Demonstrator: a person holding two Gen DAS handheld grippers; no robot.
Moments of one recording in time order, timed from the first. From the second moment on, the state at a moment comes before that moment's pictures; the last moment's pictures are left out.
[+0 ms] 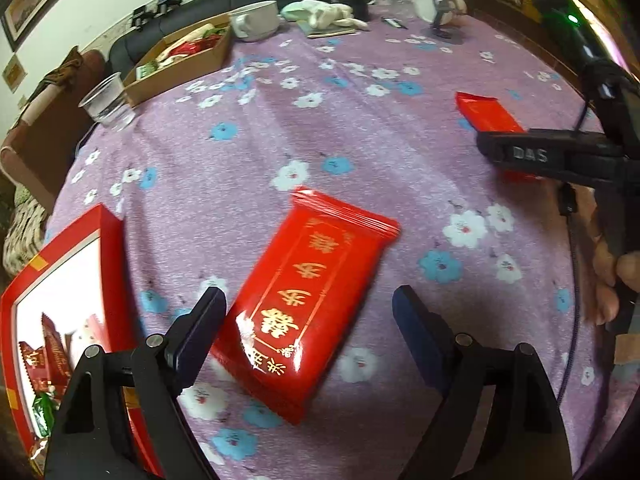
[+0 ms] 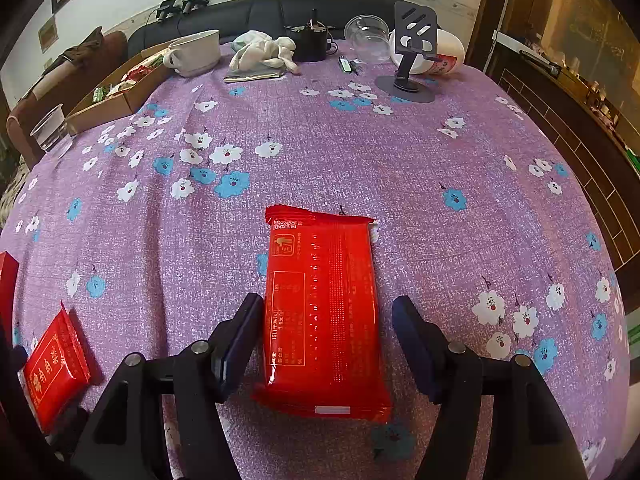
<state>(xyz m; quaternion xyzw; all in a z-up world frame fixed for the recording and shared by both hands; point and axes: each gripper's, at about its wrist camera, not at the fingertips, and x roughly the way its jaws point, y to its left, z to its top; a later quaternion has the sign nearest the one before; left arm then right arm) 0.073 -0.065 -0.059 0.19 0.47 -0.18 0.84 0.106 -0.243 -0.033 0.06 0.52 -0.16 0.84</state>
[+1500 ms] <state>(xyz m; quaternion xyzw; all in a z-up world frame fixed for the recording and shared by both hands) 0.059 -0.045 -0.054 0.12 0.48 -0.18 0.85 0.105 -0.231 -0.030 0.23 0.51 0.01 0.83</state>
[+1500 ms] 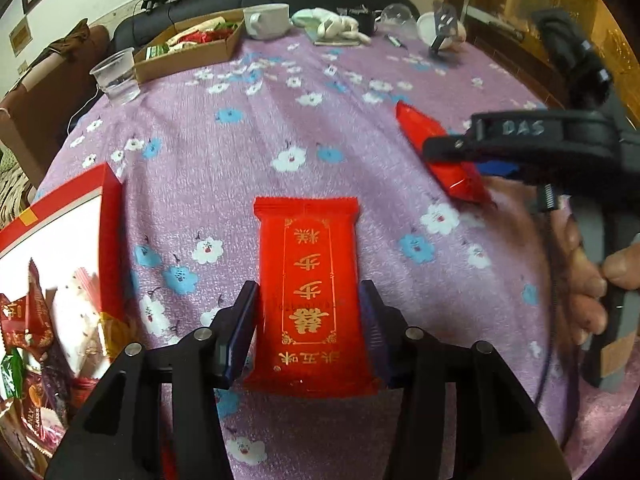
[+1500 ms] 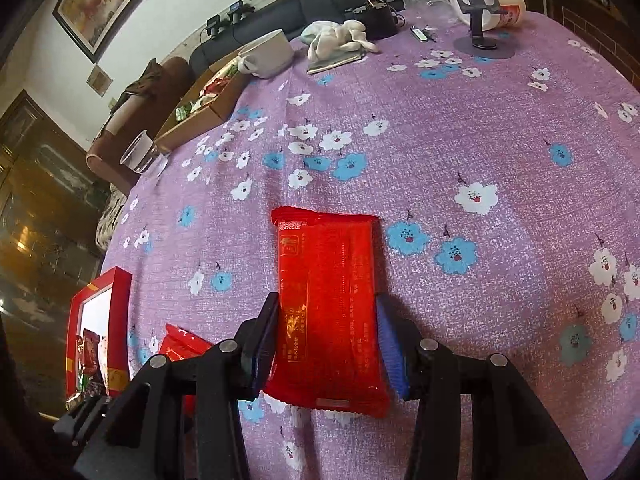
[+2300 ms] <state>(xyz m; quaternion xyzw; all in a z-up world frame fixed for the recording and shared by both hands) 0.055 -0.042 -0.031 0.14 0.39 -0.14 0.90 0.106 -0.228 -0.029 0.22 0.51 0.00 0.83</state>
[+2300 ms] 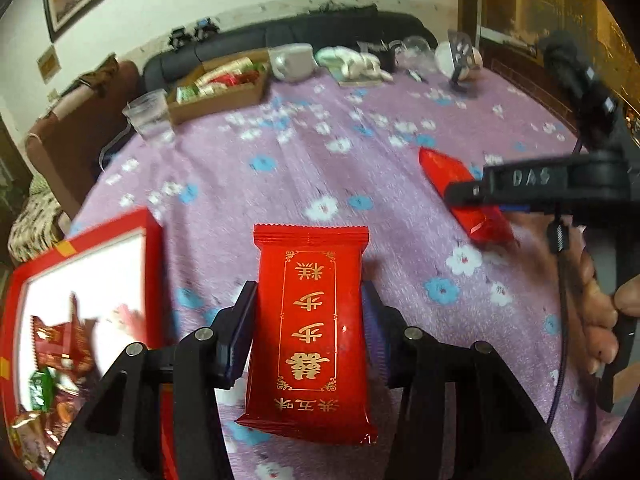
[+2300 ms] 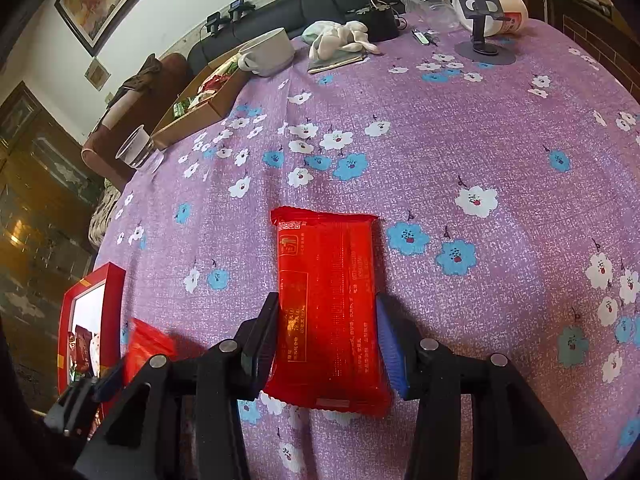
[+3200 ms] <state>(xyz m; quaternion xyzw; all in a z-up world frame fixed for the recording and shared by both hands) 0.032 0.043 0.022 0.09 0.31 -0.07 0.94 0.092 -0.148 0.011 0.21 0.42 0.19 0.86</state>
